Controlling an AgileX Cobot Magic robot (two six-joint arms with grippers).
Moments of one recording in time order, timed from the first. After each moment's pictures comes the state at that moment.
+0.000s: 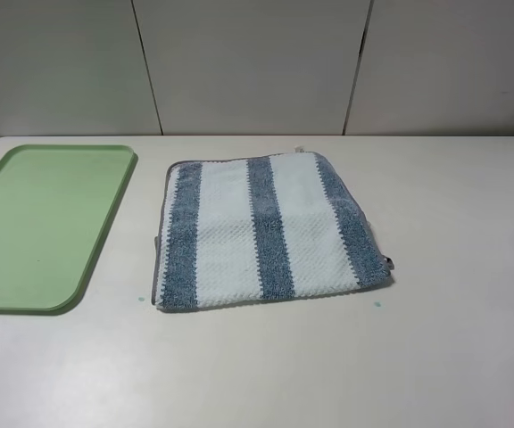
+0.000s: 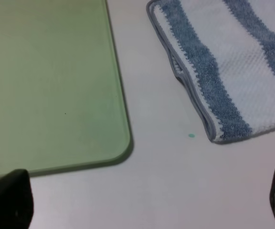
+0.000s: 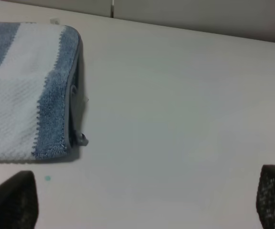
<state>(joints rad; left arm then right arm) -0.08 -0.01 -0.49 -0.08 1.05 0.03 -0.01 -0.01 -0.50 0.10 1.03 -0.17</state>
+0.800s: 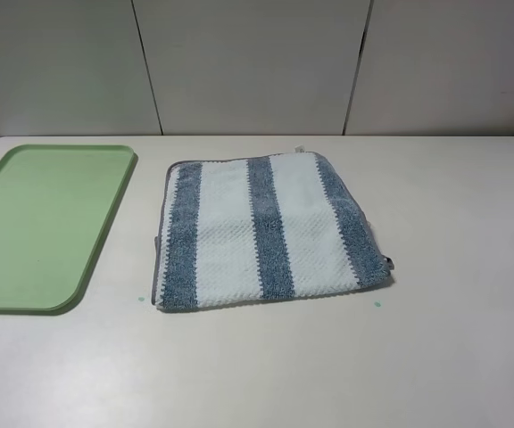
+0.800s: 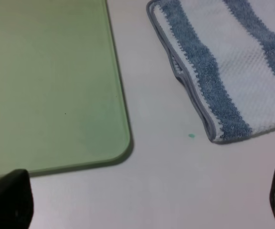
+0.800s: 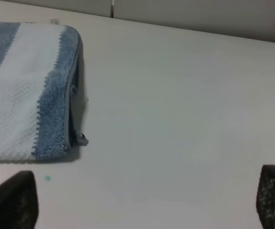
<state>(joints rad) -0.08 -0.01 -0.49 -0.08 1.05 0.03 -0.01 -0.01 -0.50 0.10 1.03 -0.17</state>
